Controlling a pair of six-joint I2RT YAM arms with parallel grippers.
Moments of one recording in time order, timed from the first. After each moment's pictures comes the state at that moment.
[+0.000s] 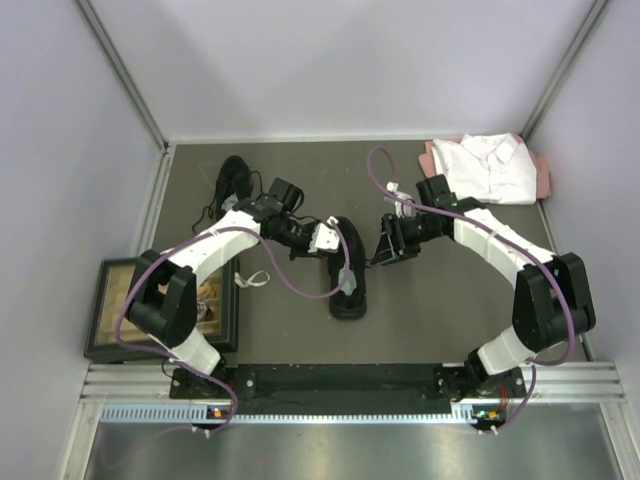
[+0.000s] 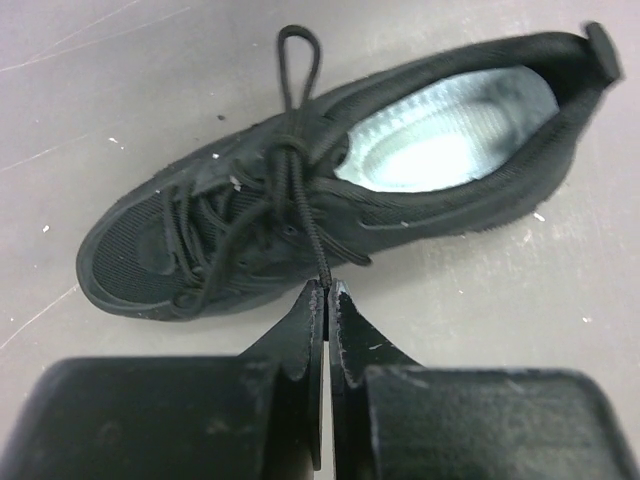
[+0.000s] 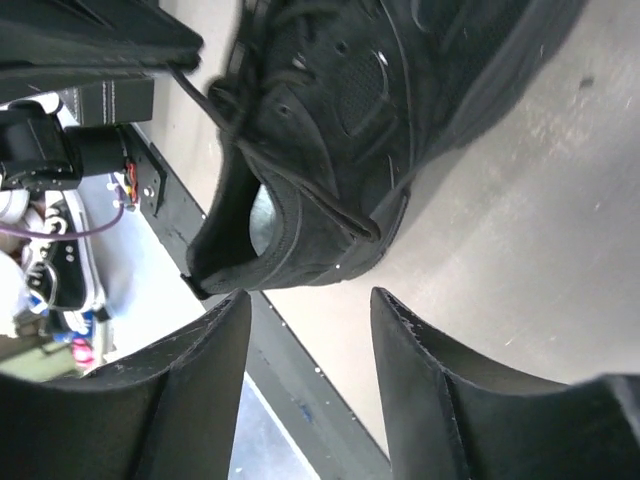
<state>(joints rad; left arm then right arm) -0.51 1.63 1.20 -0.65 0.79 1.17 0.36 1.53 1.07 -0.64 -0.76 0.16</state>
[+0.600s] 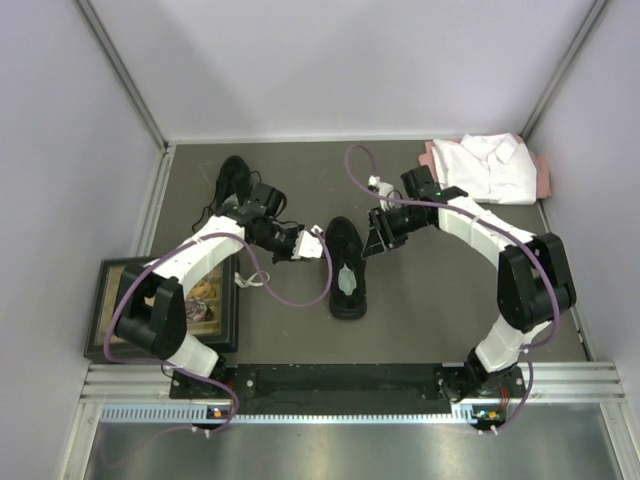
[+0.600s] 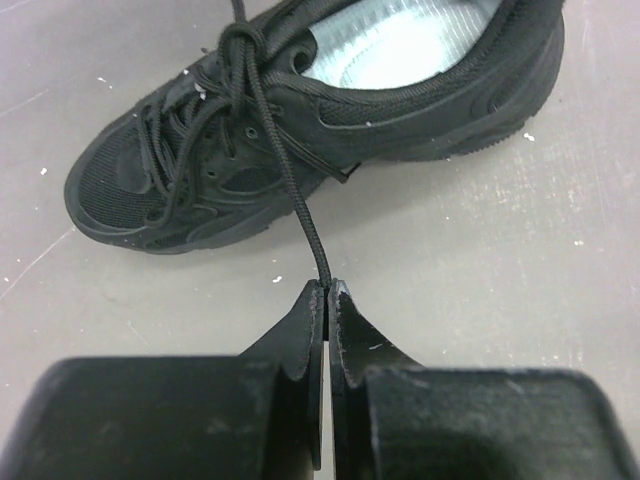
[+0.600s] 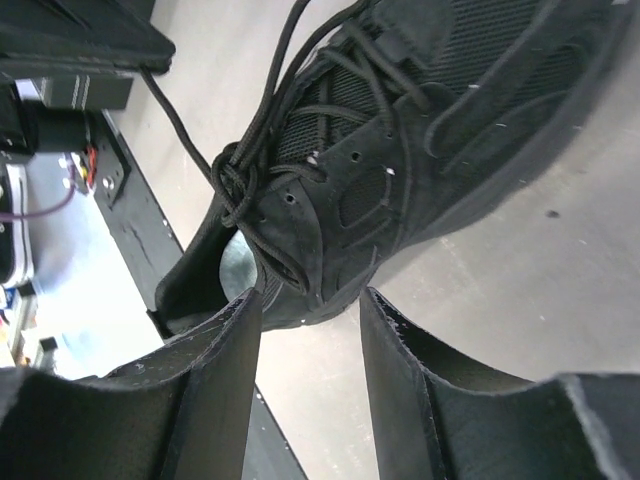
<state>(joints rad) -0.44 1.53 1.12 -0.73 0.75 1.32 0.39 1.67 1.21 -0.62 -0.78 -0.03</state>
